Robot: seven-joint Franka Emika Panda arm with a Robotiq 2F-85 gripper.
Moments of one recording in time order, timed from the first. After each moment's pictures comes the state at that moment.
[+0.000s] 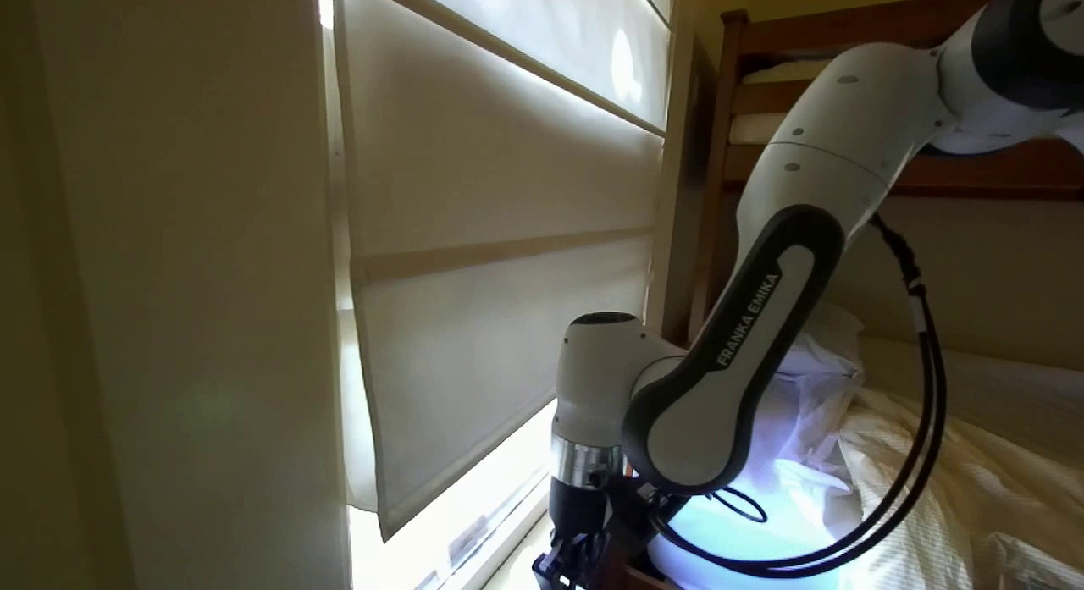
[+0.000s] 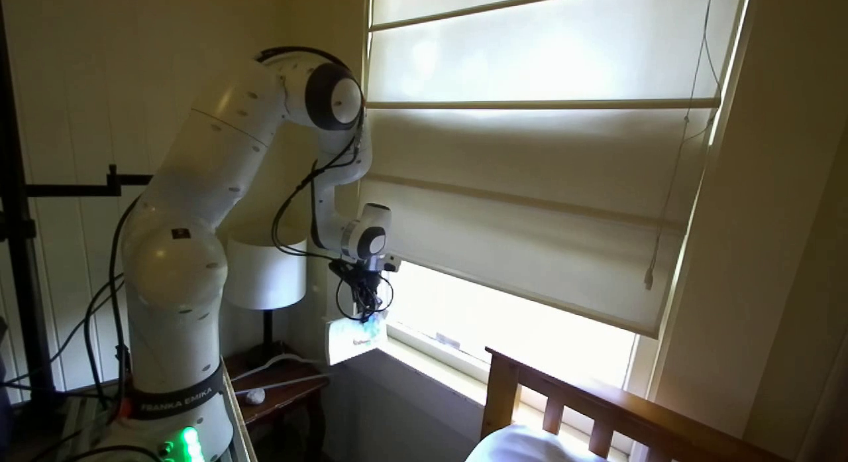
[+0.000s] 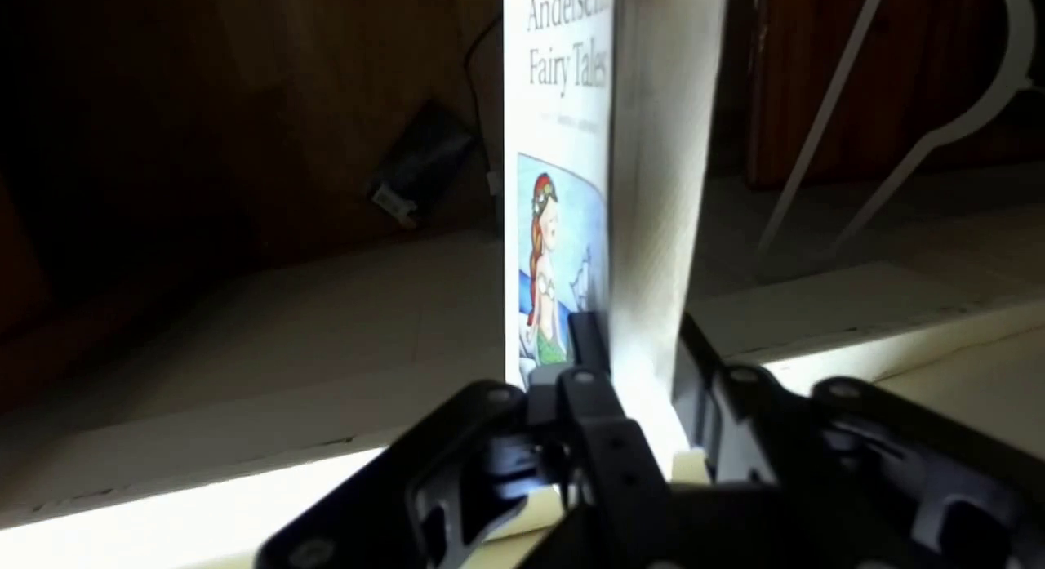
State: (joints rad) arm 0.09 0.44 0.35 -2.31 -0.15 2.75 0.43
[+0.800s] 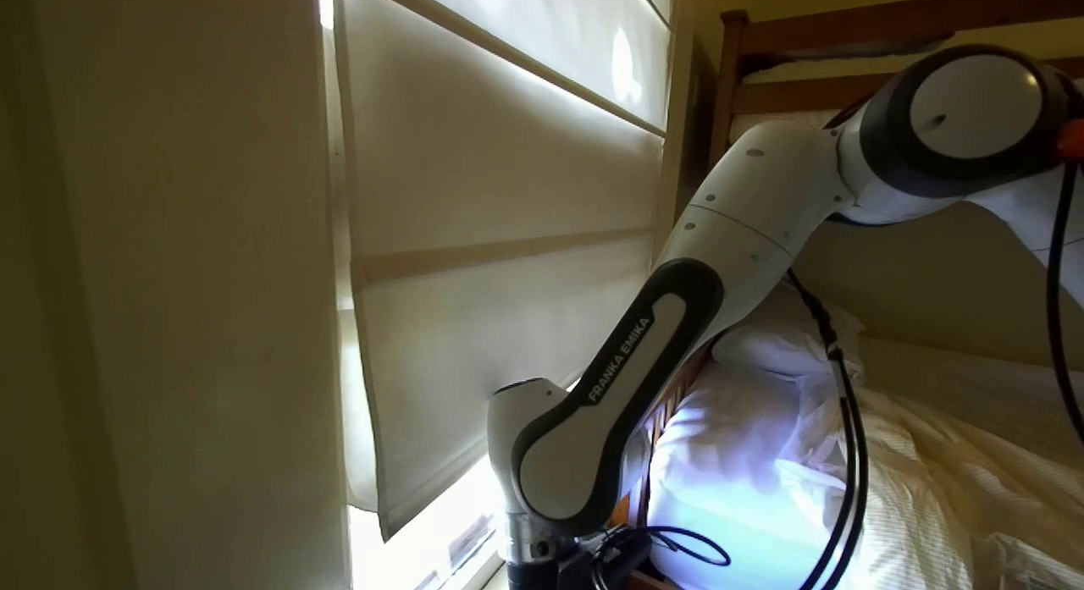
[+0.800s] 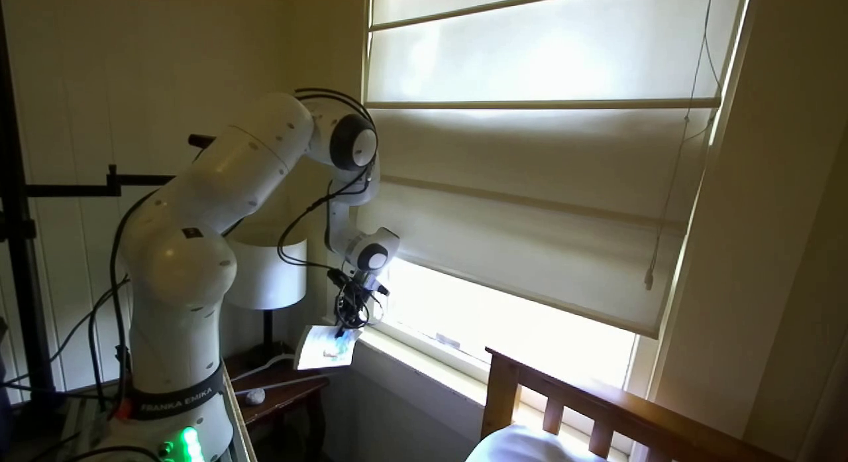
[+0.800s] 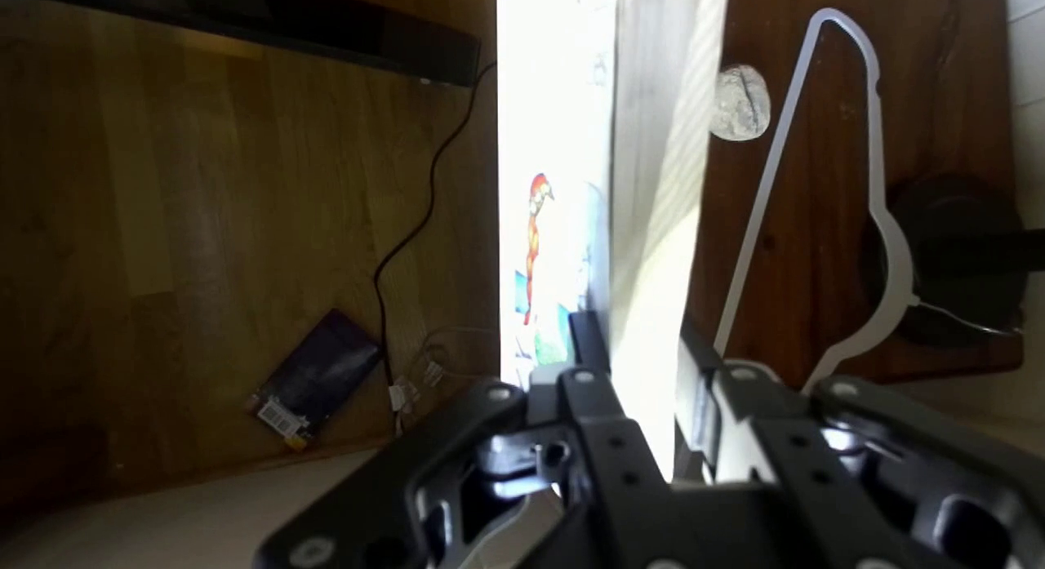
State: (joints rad) arm 0.21 0.71 0.30 -2.01 0.13 2.41 0.18
